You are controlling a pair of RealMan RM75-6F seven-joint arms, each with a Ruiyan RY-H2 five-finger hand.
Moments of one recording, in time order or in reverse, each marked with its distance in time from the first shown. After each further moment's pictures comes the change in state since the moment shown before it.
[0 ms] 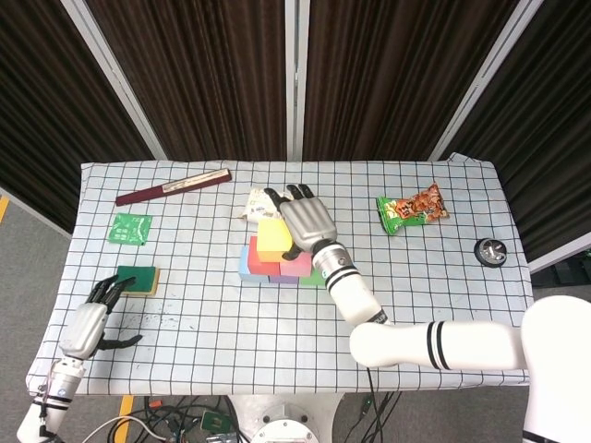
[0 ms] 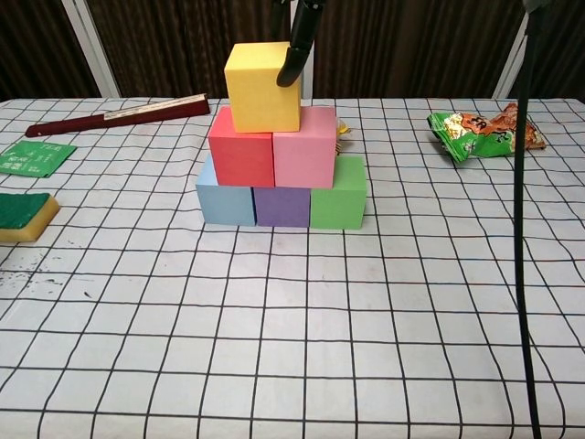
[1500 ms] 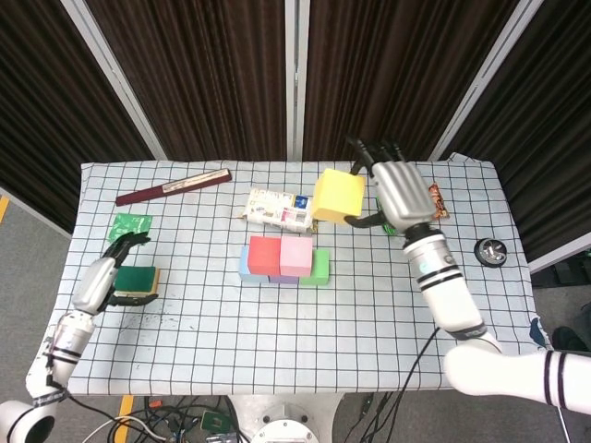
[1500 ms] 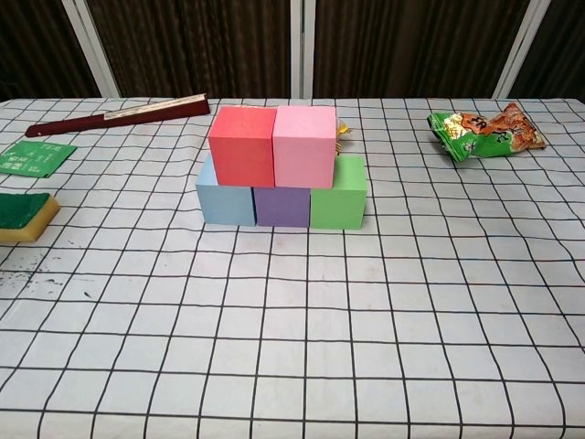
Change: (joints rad) left arm -0.181 0.141 -0.154 -0.228 -0.087 -0.182 -0.144; right arm -0.393 0.399 0.060 -0.285 -0.452 0.130 0.342
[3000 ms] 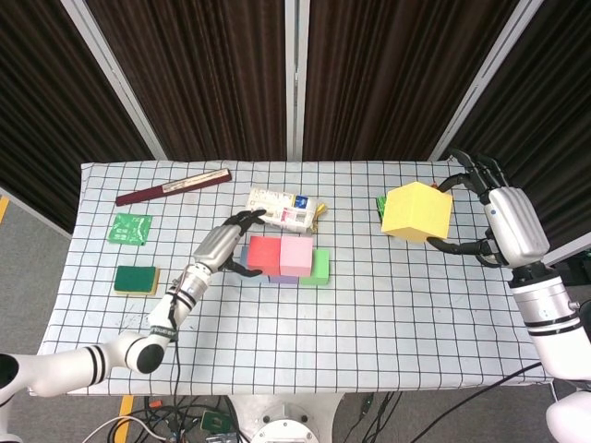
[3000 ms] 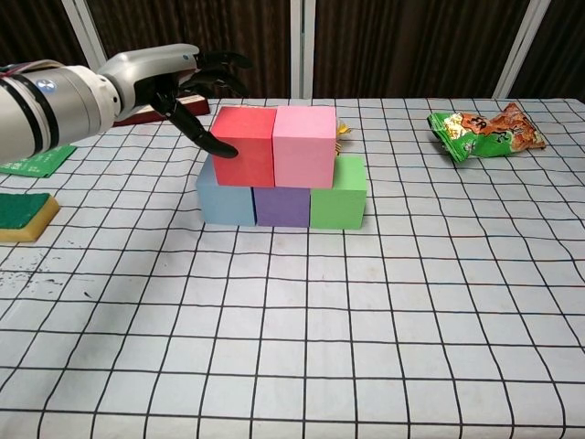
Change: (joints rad) left arm -0.452 -0.293 -0.188 0.040 -0.432 -0.384 0.433; right arm -0.451 0.262 -0.036 -0.013 -0.574 0.043 0.598
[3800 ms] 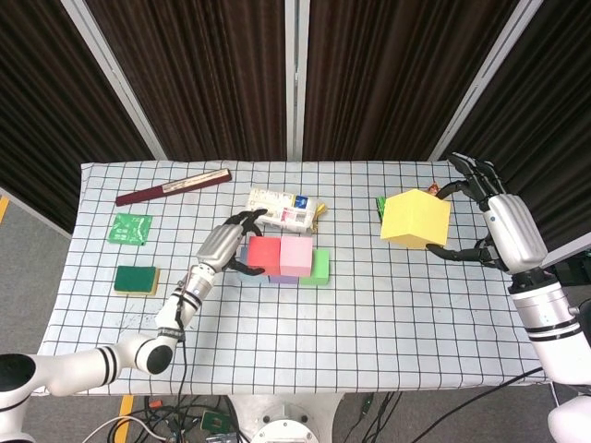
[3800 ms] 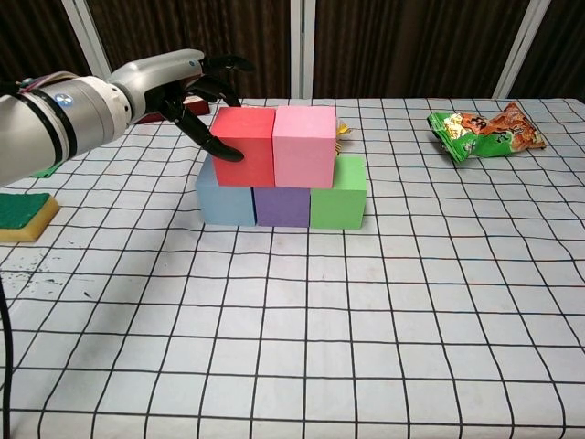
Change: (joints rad) left arm -0.009 -0.069 0.009 0.068 -0.001 0.055 0.050; right arm -0.031 -0.010 -0.010 0.011 -0.059 0.003 0.053
